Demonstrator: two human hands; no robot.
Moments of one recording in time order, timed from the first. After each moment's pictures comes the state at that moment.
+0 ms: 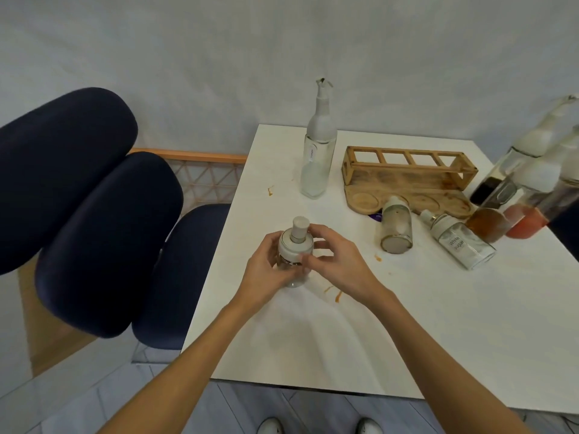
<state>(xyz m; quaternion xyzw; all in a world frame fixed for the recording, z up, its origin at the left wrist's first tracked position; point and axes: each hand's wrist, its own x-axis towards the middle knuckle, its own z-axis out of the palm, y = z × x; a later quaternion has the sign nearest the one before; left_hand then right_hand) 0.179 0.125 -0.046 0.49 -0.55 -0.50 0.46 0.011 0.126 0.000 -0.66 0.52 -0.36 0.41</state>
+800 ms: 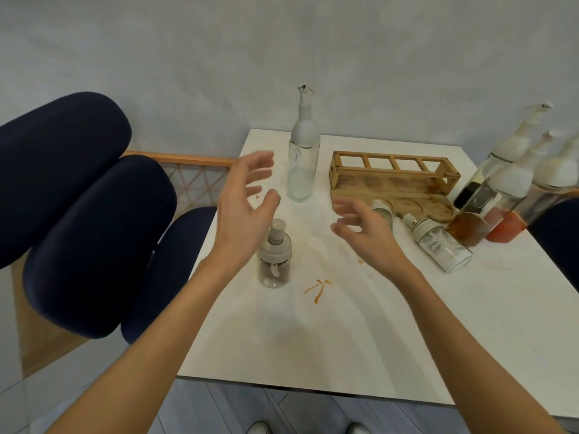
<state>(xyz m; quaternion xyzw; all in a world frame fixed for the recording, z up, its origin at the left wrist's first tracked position) 0.151 0.126 0.086 0.46 -0.61 -0.25 0.59 -0.061 0.109 0.041 -0.66 0.58 -0.37 0.31</state>
